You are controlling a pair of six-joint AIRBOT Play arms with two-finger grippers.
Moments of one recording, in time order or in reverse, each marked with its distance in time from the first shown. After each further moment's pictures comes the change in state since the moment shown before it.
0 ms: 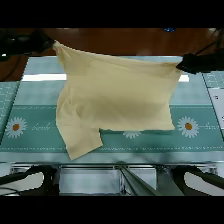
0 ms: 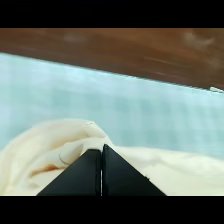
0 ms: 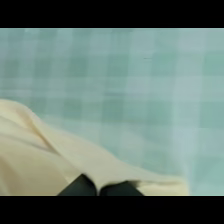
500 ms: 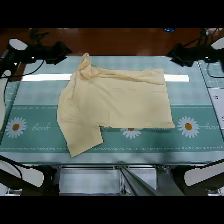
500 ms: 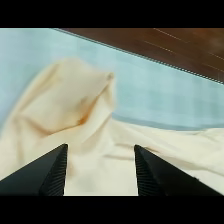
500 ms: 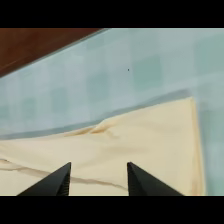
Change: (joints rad) left arm 0.053 -0.323 0.204 0.007 -0.103 -0.069; right arm -0.073 -0.421 0.371 0.128 -0.038 0.125
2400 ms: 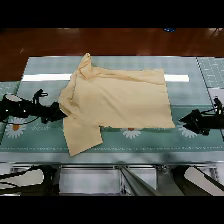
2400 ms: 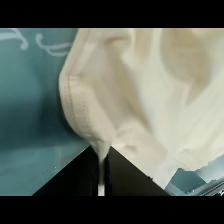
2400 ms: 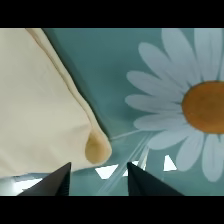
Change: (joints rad) left arm 0.197 0.337 -0.919 0.032 -0.226 0.140; right arm -0.460 0.612 -1.110 -0.045 0.240 -0.203
